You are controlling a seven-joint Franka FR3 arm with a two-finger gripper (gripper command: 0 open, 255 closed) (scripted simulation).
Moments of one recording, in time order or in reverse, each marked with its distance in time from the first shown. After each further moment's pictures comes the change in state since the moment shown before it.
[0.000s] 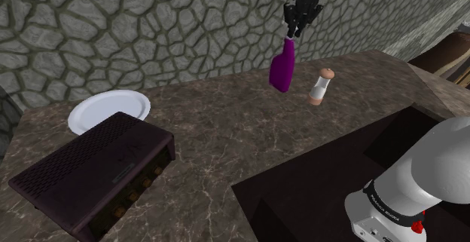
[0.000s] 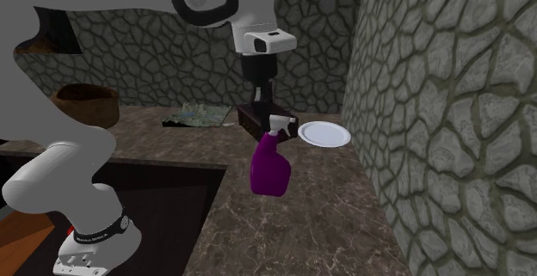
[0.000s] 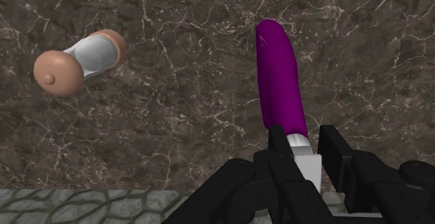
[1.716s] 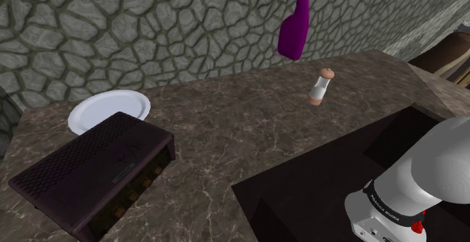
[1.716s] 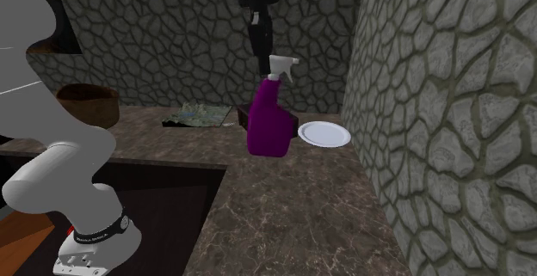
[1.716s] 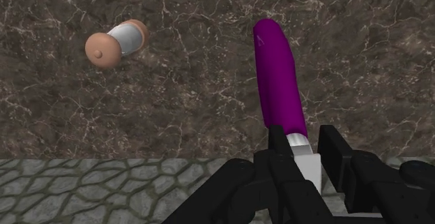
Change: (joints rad) arm -0.001 0.100 0.002 0.455 -0.002 -0.355 -0.011
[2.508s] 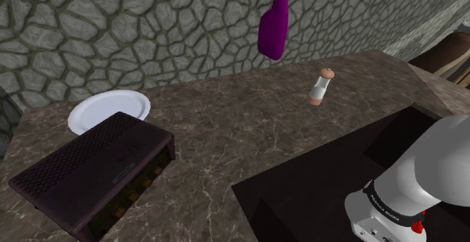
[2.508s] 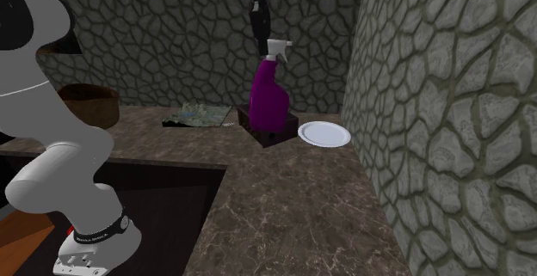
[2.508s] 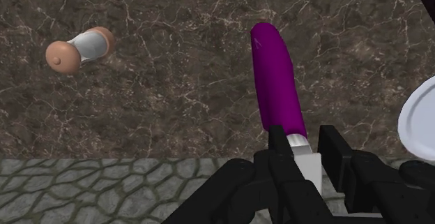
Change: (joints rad) arm 0.077 0.083 0.128 0.149 -0.004 -0.076 0.201
